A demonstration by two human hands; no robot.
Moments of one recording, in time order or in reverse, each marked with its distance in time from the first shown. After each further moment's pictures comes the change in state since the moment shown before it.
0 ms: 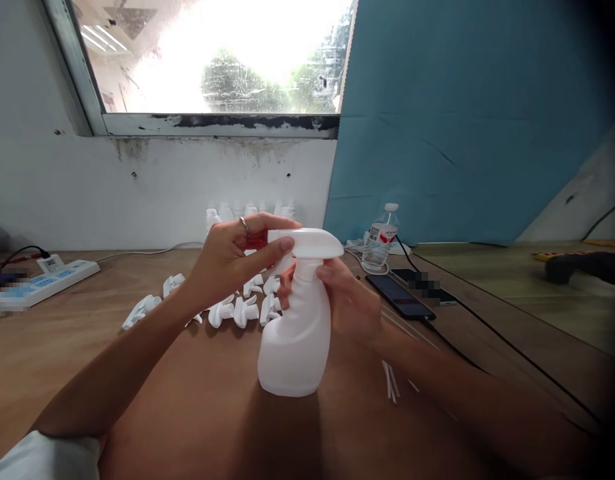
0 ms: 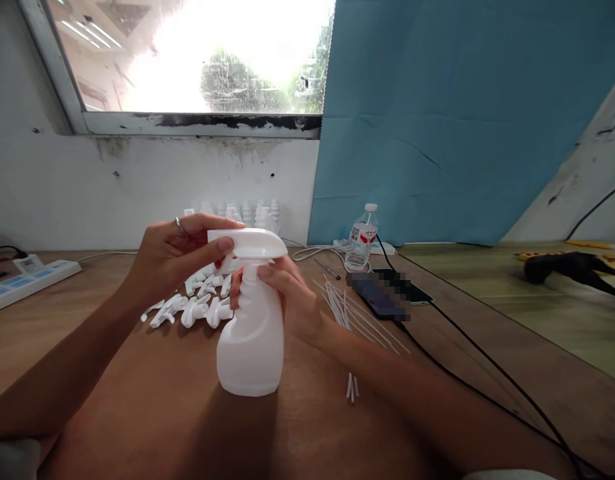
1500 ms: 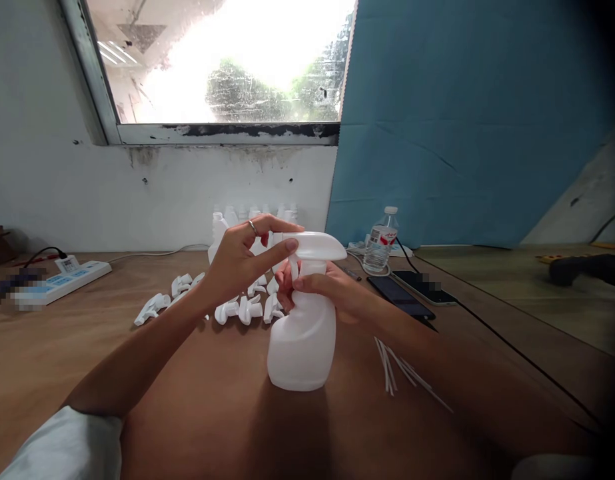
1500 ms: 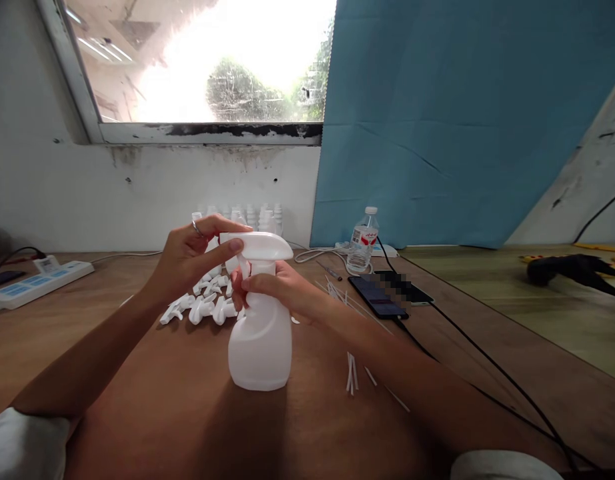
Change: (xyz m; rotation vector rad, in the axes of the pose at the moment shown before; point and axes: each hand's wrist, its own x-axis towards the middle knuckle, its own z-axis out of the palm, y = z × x) left_hand -0.003 -0.002 0.004 0.056 0.049 0.030; right_hand 0.010 -0.013 -0.011 -0.111 -0.233 0.279
